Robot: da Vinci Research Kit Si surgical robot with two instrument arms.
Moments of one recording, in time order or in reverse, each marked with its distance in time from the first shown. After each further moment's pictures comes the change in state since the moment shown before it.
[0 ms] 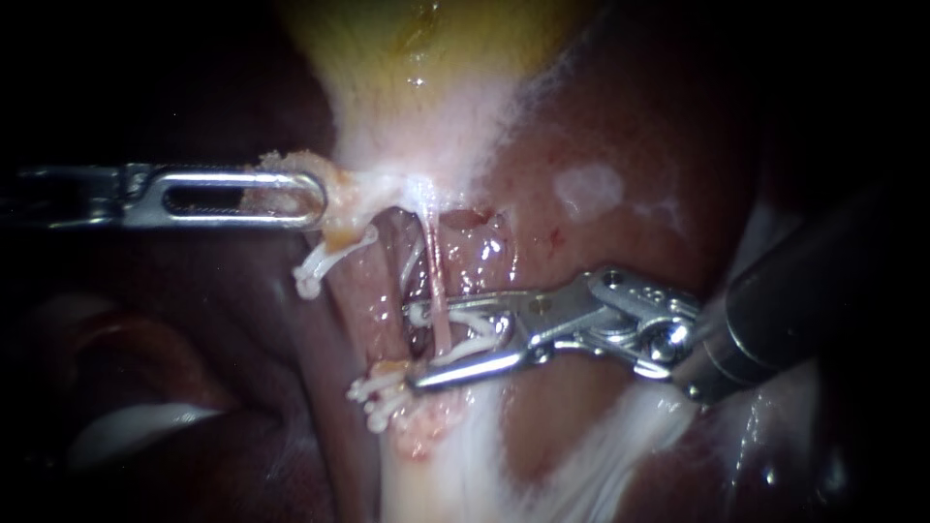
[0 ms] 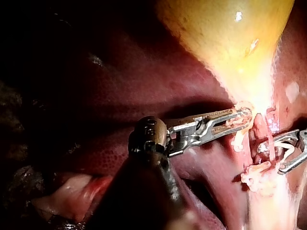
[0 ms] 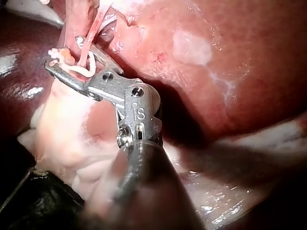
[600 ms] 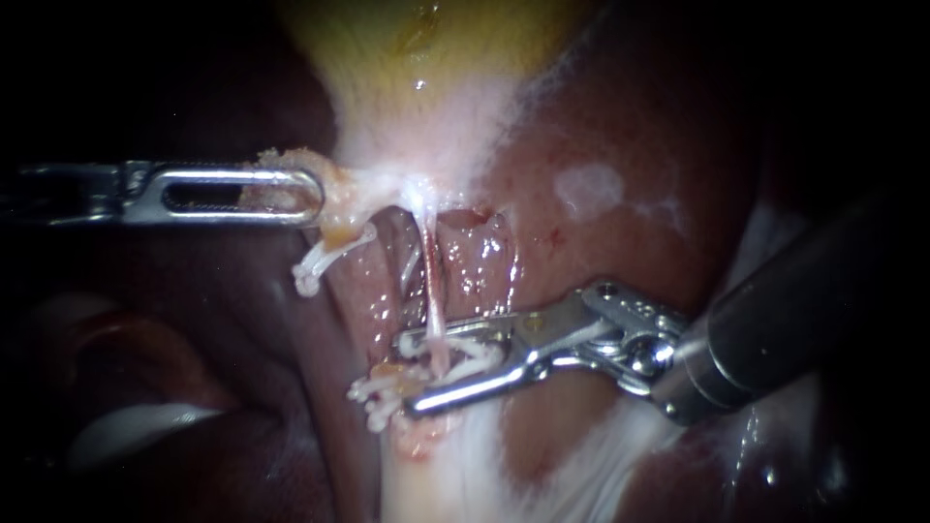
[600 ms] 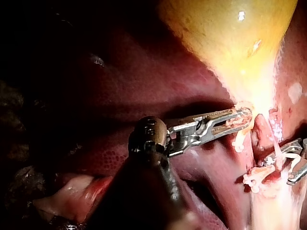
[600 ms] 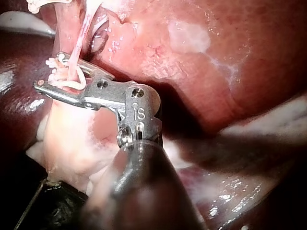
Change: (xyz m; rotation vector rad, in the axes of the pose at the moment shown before) right arm -0.002 -0.001 0.001 0.129 0.022 0.099; left arm 0.000 0.001 0.000 -0.006 -0.003 0.001
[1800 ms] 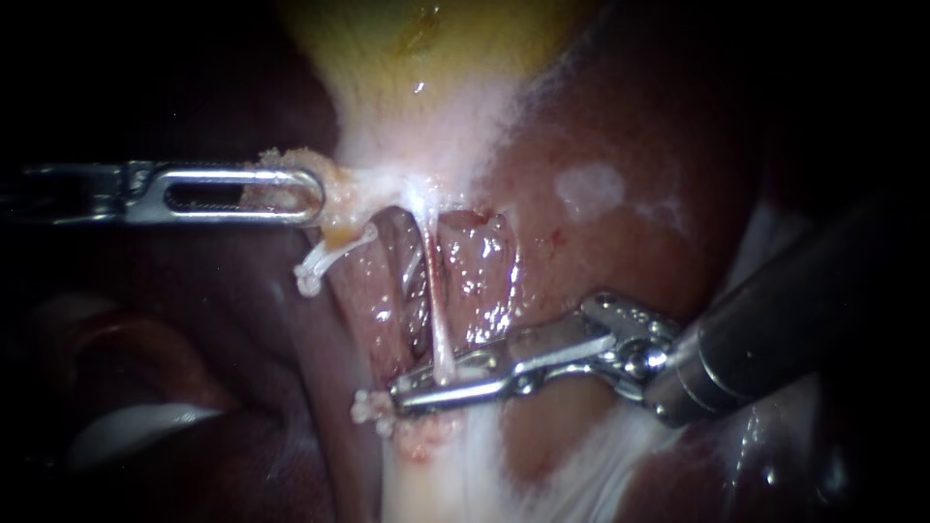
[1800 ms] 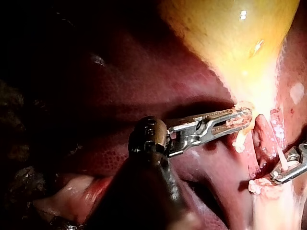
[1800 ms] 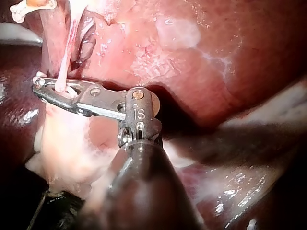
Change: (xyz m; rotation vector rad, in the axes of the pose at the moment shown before) right arm -0.002 0.001 -0.001 0.030 0.008 0.134; left arm 0.000 0.001 0.000 -0.005 -0.003 0.002
